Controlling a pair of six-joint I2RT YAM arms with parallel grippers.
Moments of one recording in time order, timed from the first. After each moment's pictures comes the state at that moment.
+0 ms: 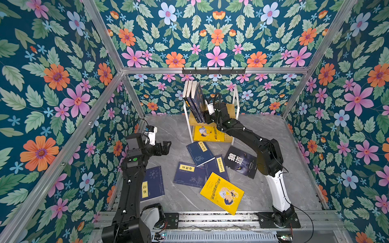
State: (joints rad) left arm 0.17 1.04 0.89 -0.45 0.51 0.06; right arm 0.58 2.25 2.02 -0.09 0.03 0.00
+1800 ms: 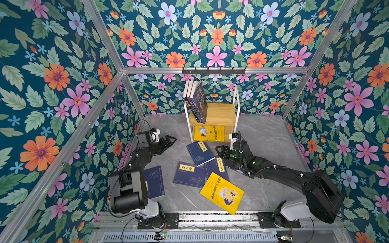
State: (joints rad) left arm 0.15 1.55 0.88 -0.09 0.73 -0.50; right arm 0.73 1.45 0.79 0.20 0.02 0.85
